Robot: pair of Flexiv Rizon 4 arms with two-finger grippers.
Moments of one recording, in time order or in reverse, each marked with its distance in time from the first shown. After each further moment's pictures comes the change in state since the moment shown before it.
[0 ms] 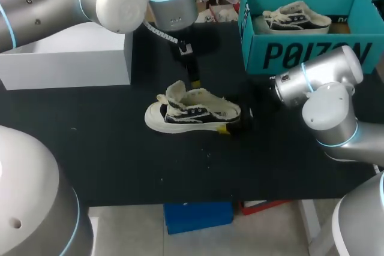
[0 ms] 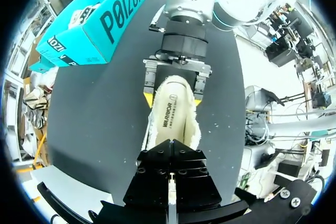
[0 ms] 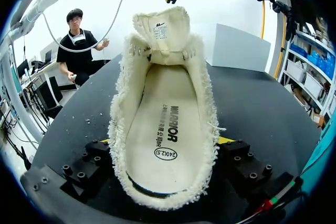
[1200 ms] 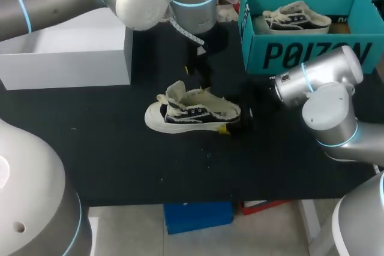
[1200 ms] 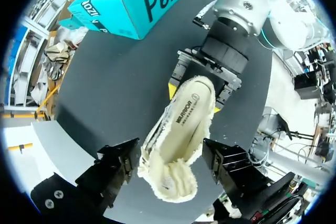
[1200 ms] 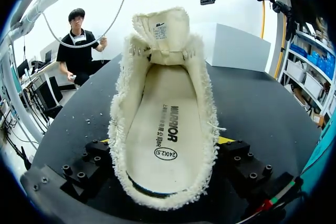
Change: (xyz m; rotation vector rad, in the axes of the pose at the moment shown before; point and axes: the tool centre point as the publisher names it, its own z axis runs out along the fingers) left arm -0.011 -0.006 -0.005 -0.100 -0.173 -0.333; right arm 0.000 0.000 0.000 0.000 0.000 0.000
